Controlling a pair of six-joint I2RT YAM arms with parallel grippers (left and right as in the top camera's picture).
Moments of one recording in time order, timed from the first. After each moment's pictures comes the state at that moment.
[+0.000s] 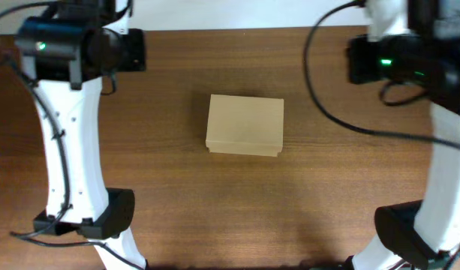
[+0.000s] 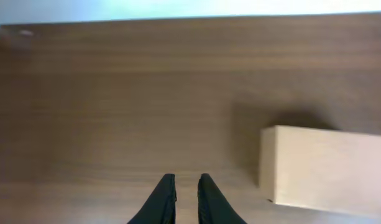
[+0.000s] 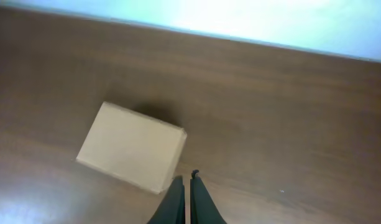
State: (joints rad) left arm -0.13 1.97 2.72 -1.68 -0.13 -0.09; right arm 0.13 1.83 2.74 -1.69 -0.11 -0.01
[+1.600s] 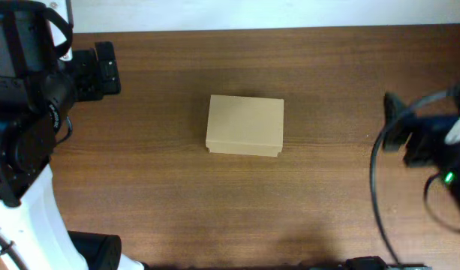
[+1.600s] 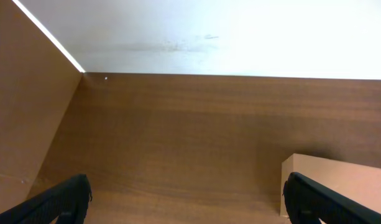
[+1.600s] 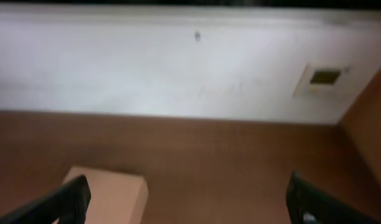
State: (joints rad) left arm -0.13 1.70 2.74 -1.69 -0.27 -0.07; right arm 0.07 0.96 1.70 -1.06 0.03 0.00
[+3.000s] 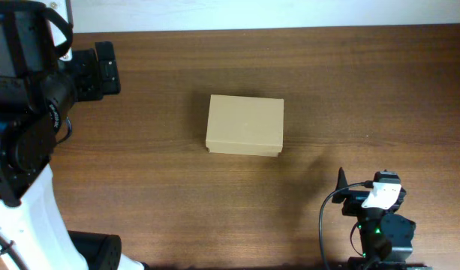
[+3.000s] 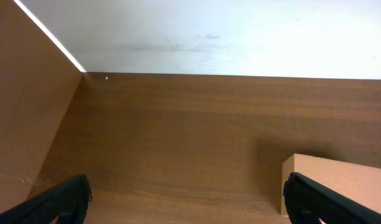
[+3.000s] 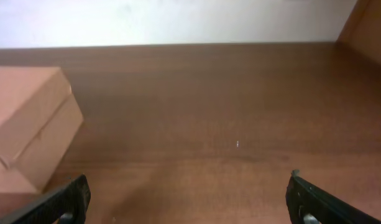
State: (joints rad) left arm -0.13 1.70 2.74 -1.69 -0.27 -0.07; right arm -0.07 0.01 0.12 -0.38 0.03 0.00
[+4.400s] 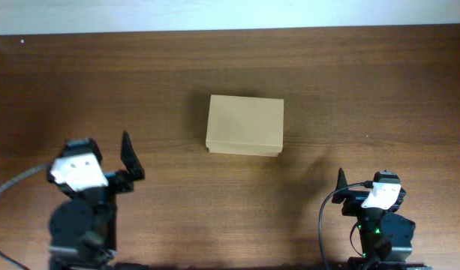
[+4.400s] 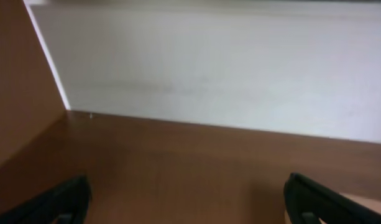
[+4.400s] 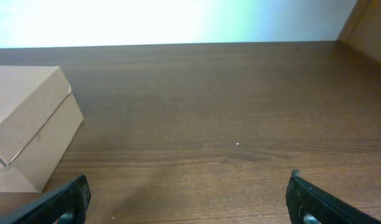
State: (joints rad) left arm -0.13 0.47 0.73 -0.39 -0.29 -0.07; right arm -0.07 0.01 0.12 -0.38 0.03 0.00
